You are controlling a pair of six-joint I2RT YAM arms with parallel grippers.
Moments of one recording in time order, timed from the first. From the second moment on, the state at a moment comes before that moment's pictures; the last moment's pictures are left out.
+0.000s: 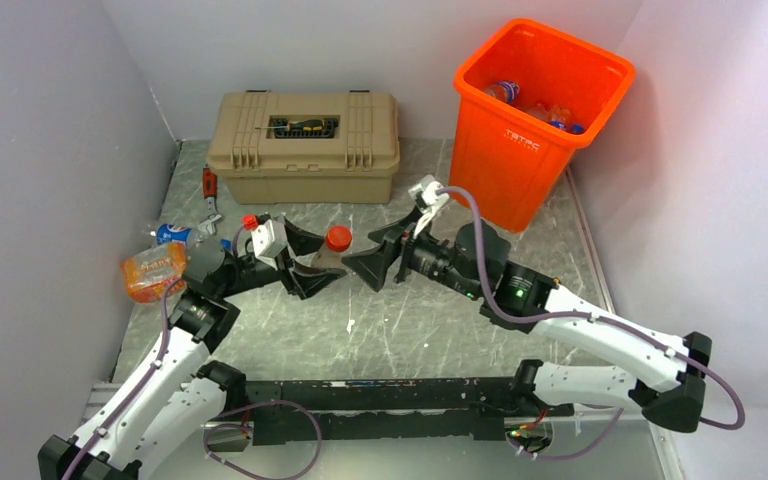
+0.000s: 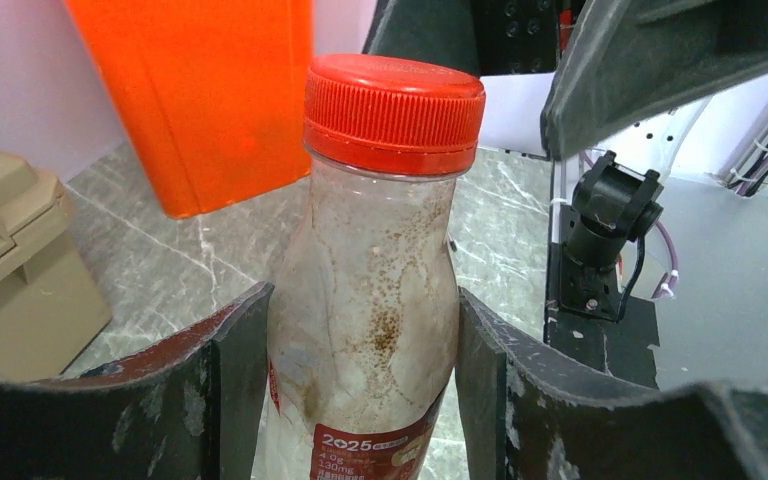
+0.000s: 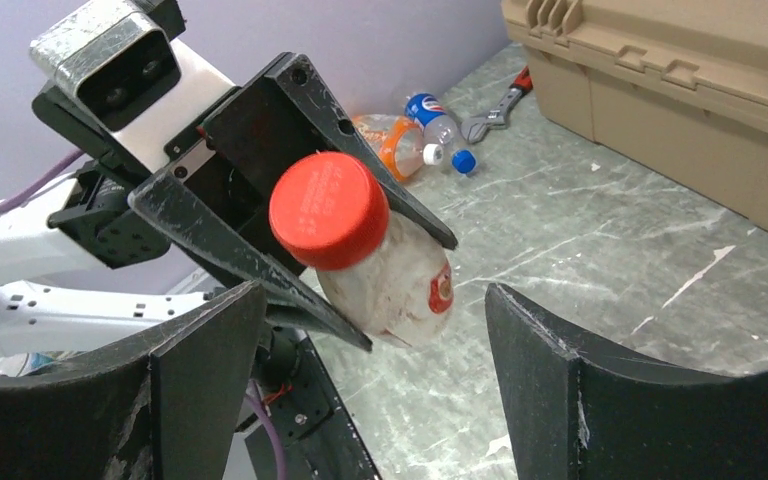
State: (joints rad) left arm -0.42 0.72 0.58 0.31 0.84 -0.16; right arm 1.06 1.00 1.01 -0.01 0.03 0.41
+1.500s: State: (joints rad) left arm -0.47 0.60 0.59 0.17 0.61 -0.11; right arm 1.16 1.20 1.28 -0.38 0.35 0.29
